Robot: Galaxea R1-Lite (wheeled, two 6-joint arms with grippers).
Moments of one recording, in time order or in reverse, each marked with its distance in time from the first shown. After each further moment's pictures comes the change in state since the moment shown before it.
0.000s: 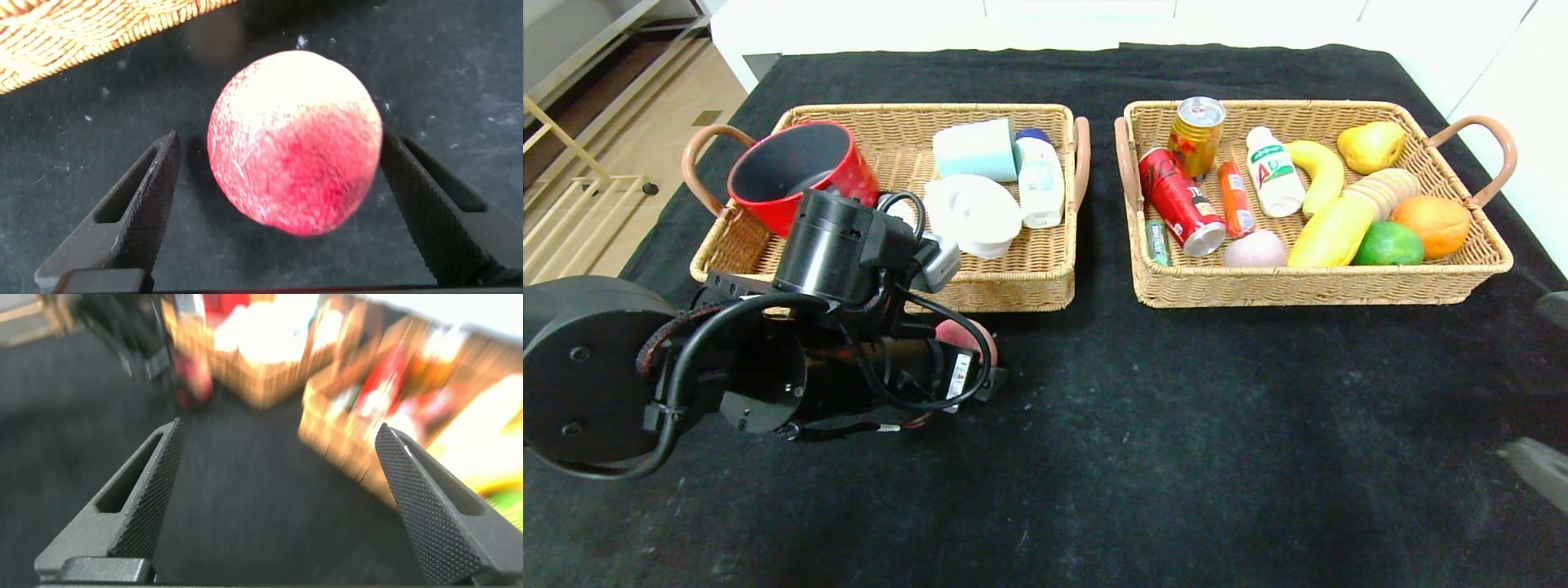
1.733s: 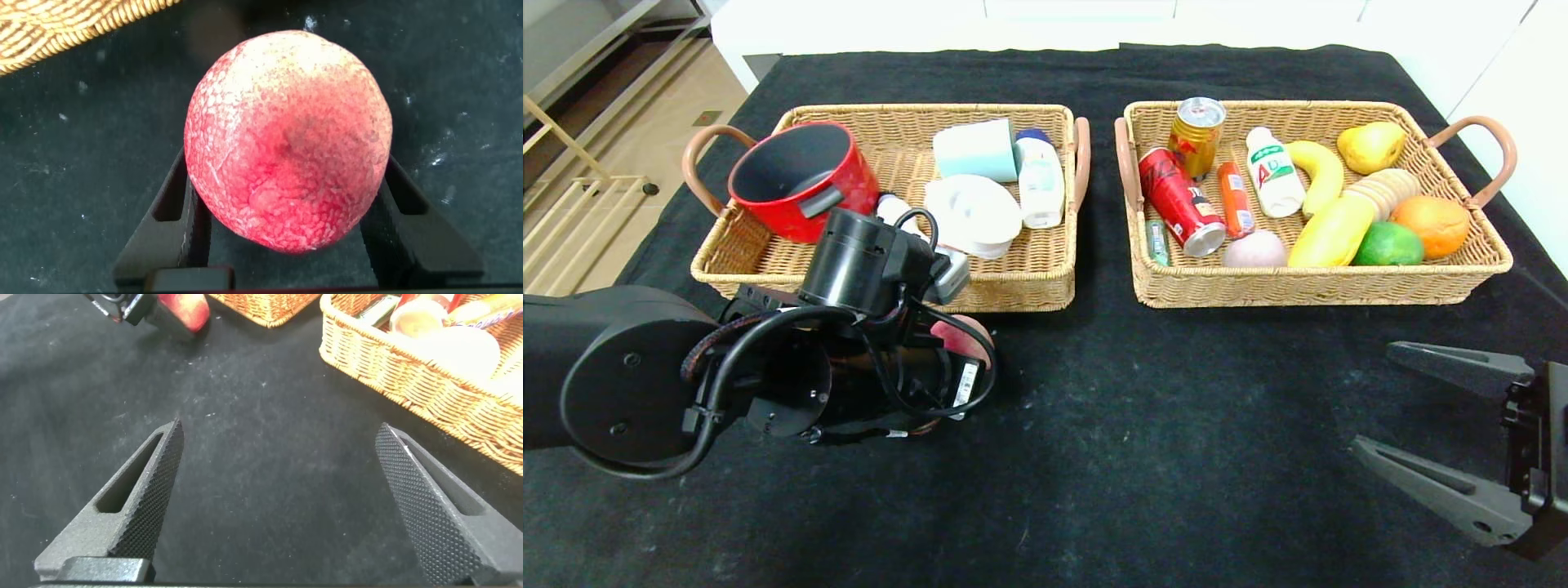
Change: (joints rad) left arm 0.001 0.035 0.010 -0.003 -0.004 0.002; right arm -0.002 0.204 -0.001 -0.001 0.000 0.000
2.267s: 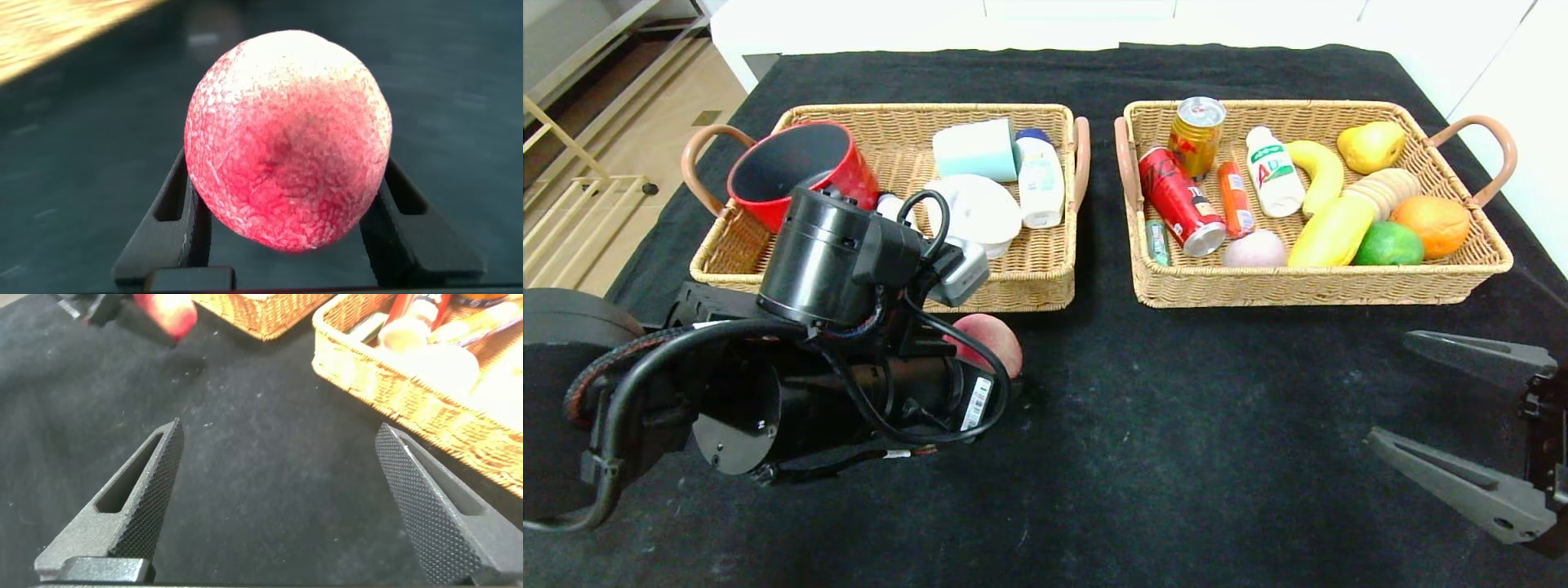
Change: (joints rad) left arm -0.129 -0.102 0.023 0.007 -0.041 0.023; right arm -0.009 -0.036 -0.011 0.009 -0.001 0.003
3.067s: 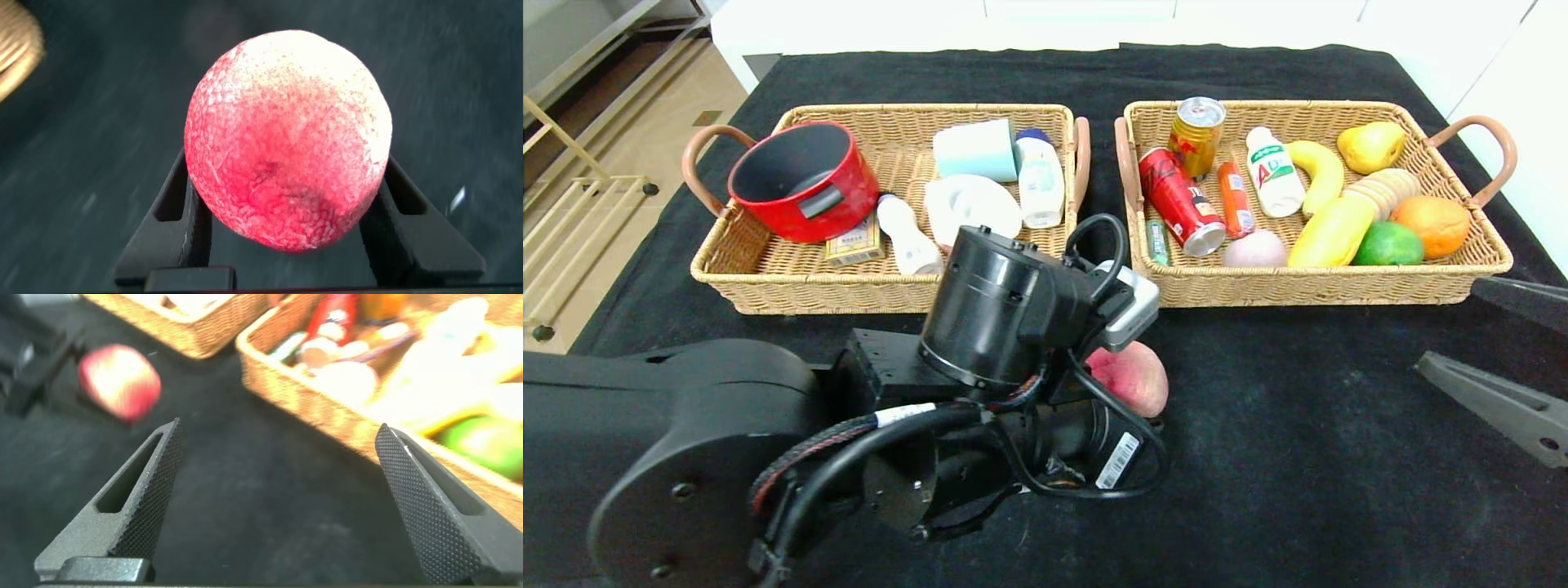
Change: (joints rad) left arm -0.224 0.166 -0.085 -0.173 -0.053 0.114; right arm -0.137 -0.053 -0.105 0.091 -0.033 0.014
